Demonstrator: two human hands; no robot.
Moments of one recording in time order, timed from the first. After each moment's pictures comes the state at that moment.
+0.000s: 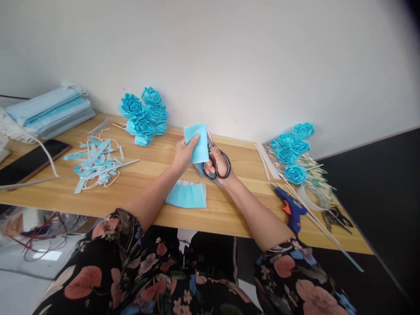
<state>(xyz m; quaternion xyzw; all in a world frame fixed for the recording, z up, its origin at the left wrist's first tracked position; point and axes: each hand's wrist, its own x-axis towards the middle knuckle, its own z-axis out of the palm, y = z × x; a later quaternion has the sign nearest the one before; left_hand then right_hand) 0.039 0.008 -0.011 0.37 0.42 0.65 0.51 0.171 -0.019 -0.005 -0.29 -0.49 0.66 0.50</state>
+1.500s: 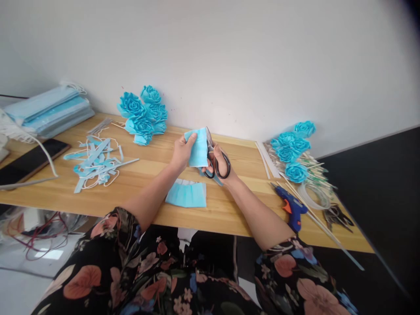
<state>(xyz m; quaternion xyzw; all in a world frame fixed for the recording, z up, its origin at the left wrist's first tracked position) 0.036 0.008 -0.010 0.39 0.41 0.66 0.49 0.174 -0.019 -0.005 -0.27 -0.53 0.64 0.48</state>
